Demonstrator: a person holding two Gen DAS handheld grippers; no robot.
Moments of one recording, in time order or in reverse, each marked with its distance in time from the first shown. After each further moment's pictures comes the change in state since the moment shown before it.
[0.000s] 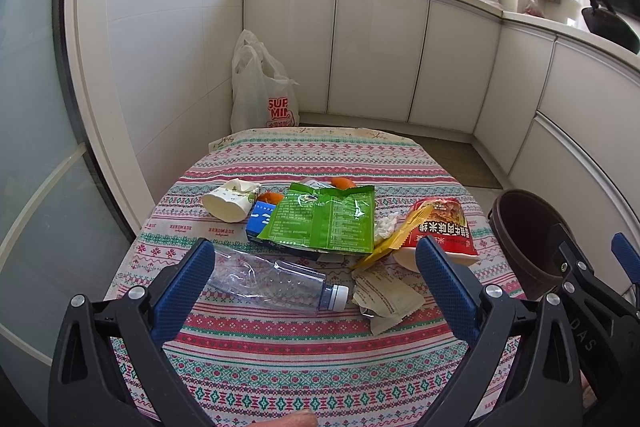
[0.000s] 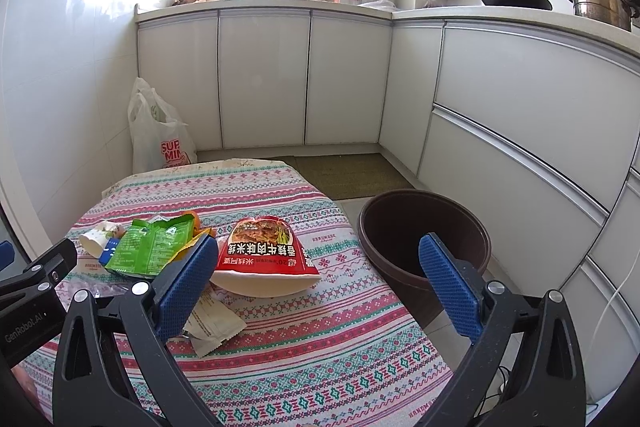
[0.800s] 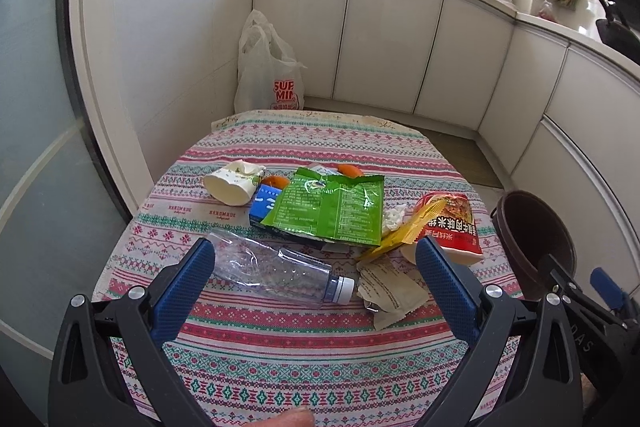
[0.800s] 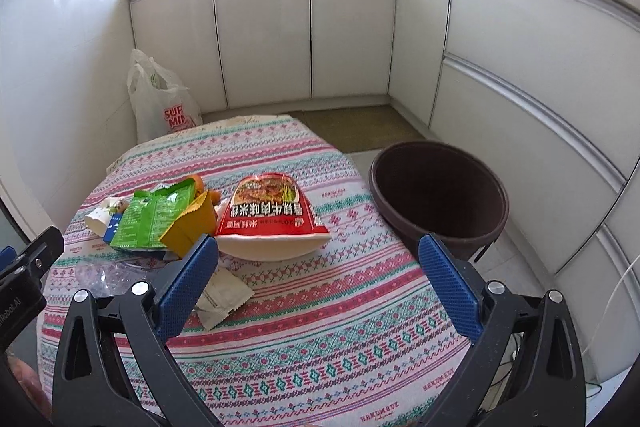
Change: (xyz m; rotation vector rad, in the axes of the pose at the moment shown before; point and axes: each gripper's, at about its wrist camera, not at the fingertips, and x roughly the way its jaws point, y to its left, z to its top) left arm 0.017 0.016 -0.001 -0.070 0.076 -0.011; right arm 0.036 -0.011 -0.007 0.074 0.263 0.077
